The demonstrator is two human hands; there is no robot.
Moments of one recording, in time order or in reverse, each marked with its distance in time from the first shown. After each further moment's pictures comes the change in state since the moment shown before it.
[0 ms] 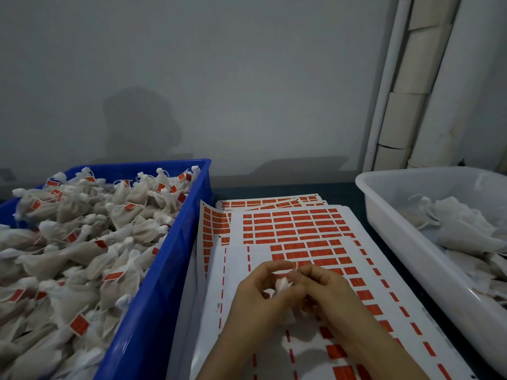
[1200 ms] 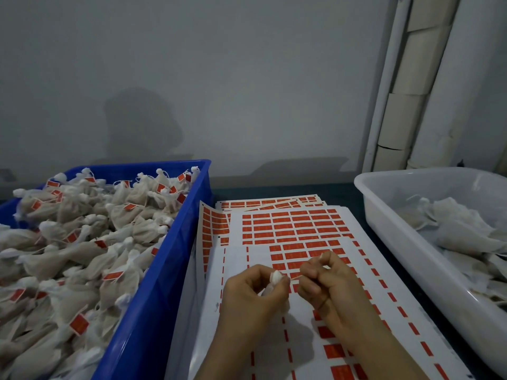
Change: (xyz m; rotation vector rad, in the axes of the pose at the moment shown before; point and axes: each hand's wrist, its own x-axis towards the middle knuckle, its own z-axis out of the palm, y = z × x) left_hand 0.001 -0.006 0.001 0.135 0.191 0.091; right_hand -0.003 -0.015 -0.002 0.525 0.030 0.002
